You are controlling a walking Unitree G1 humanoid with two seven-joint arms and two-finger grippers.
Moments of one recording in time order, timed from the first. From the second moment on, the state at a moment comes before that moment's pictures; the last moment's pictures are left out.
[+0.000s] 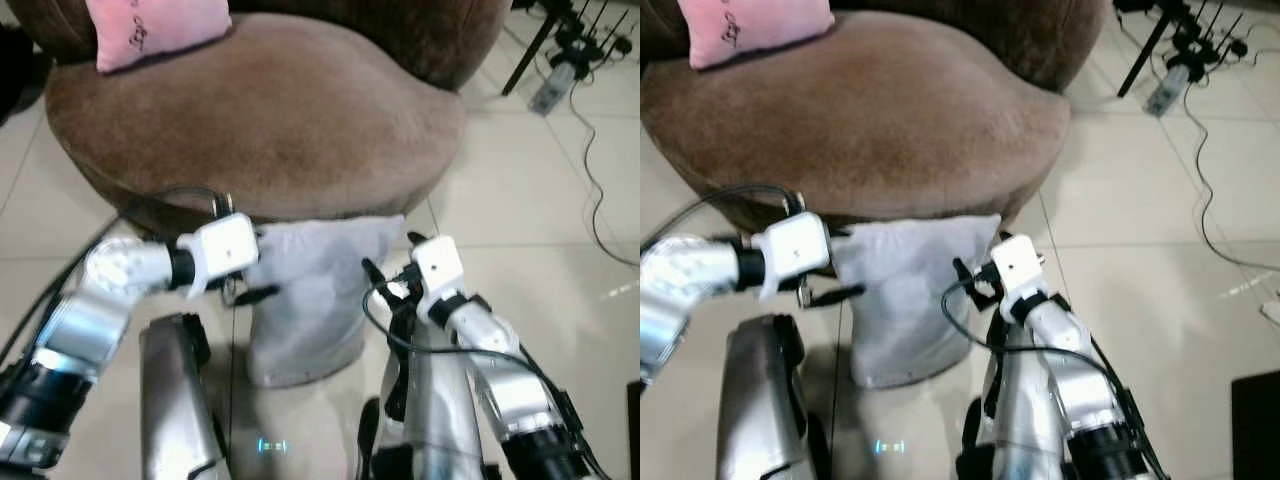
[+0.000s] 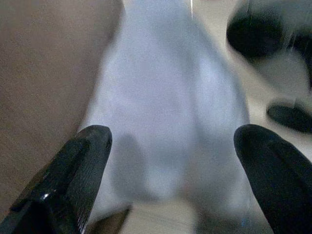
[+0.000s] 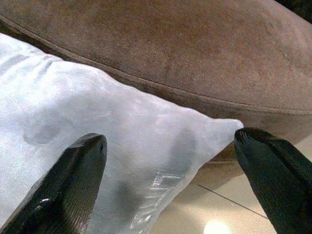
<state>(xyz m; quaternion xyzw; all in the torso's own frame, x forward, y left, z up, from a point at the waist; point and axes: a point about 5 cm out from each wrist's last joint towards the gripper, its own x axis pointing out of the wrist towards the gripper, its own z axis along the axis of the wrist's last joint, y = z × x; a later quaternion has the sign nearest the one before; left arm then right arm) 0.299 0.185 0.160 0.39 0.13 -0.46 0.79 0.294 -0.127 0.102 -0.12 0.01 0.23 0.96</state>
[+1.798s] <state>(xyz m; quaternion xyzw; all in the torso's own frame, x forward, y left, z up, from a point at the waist) 0.336 0.172 0.054 0.23 0.12 -0.16 0.95 0.287 -0.138 0.107 -0.14 0.01 0.23 0.96</state>
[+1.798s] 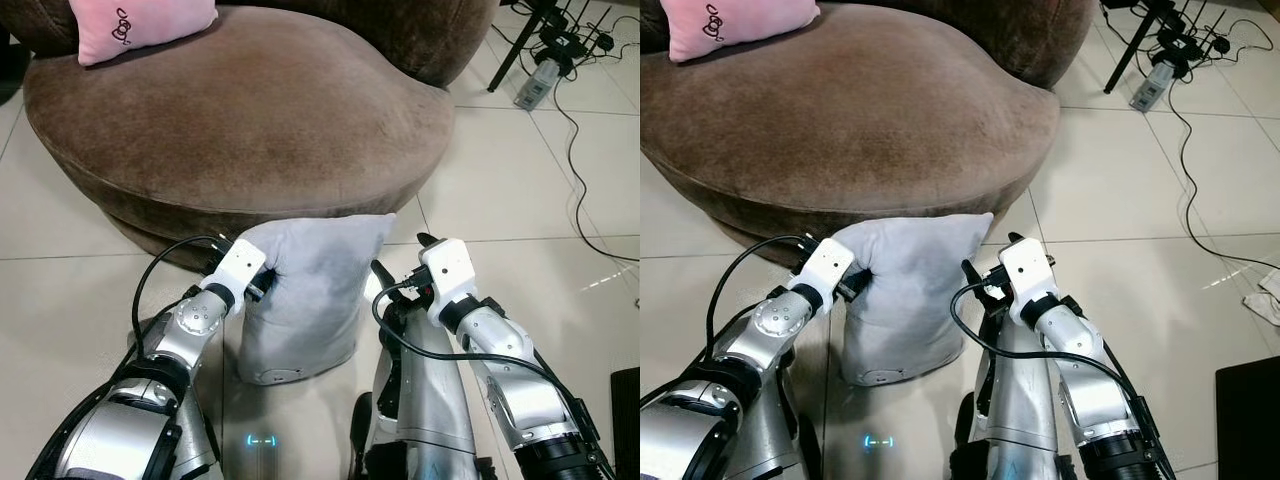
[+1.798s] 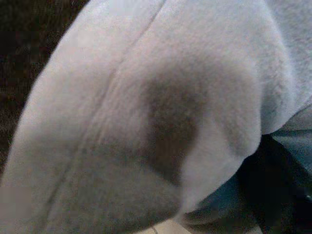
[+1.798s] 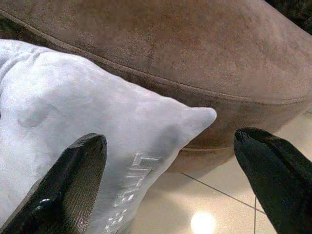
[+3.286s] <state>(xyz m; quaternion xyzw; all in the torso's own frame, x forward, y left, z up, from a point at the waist) 0.357 0.132 0.120 0.02 -0.08 -0.15 0.98 0.289 -0.140 0.107 -0.14 0.02 0.23 0.96</state>
